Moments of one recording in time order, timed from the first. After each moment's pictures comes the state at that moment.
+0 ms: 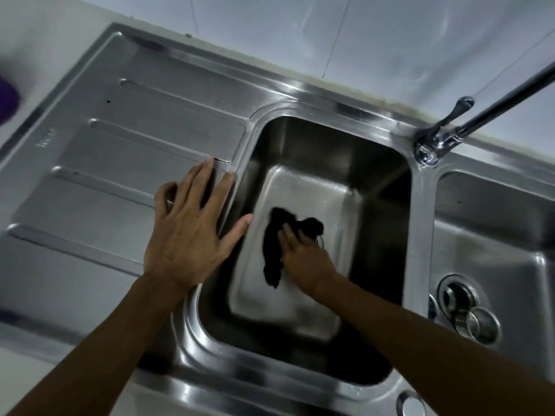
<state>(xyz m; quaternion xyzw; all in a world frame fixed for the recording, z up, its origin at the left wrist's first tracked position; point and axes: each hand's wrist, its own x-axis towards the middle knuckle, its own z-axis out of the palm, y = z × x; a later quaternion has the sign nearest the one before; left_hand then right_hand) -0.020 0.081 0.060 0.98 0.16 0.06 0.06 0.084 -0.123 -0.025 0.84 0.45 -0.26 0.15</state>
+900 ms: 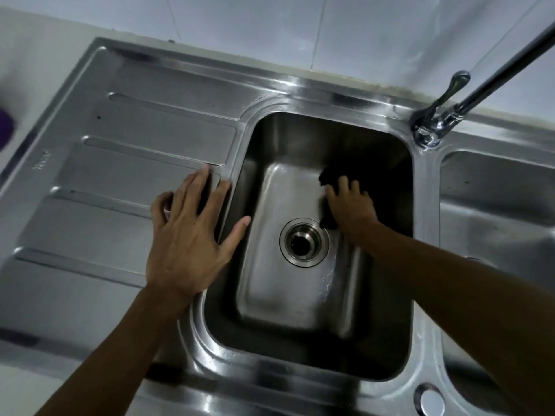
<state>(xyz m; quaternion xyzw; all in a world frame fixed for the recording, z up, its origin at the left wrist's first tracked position) -0.018 0.080 0.060 0.98 0.16 0.05 0.06 0.190 -0.146 -0.028 0.93 0.29 -0.13 0.18</state>
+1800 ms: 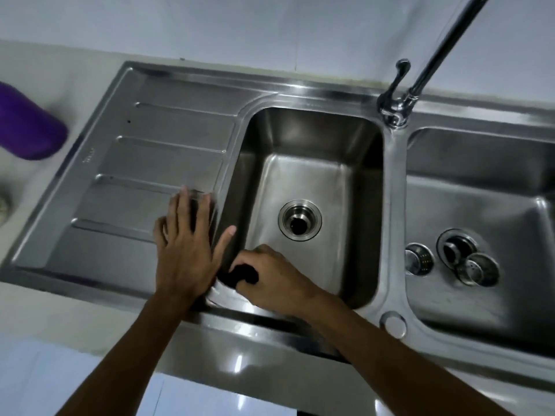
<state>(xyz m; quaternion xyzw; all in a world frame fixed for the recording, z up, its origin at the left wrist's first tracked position) -0.094 0.046 0.076 0.97 0.22 -0.01 0.10 -0.030 -0.127 0.074 0.78 0.36 -0.34 -0.40</state>
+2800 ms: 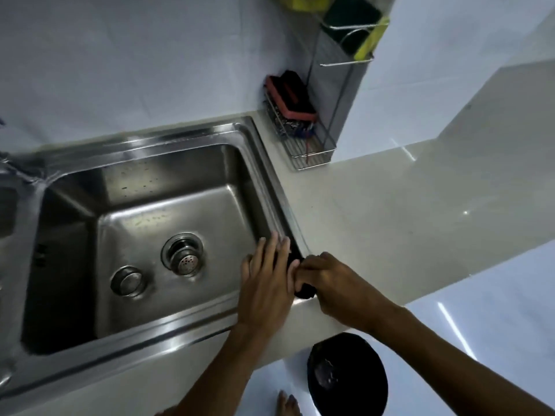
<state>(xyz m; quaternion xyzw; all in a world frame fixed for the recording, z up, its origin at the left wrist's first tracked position) 0.004 -0.651 0.106 0.97 -0.12 -0.07 0.18 -0.002 -0.813 0.164 0.95 0.26 -0.12 -0.15</state>
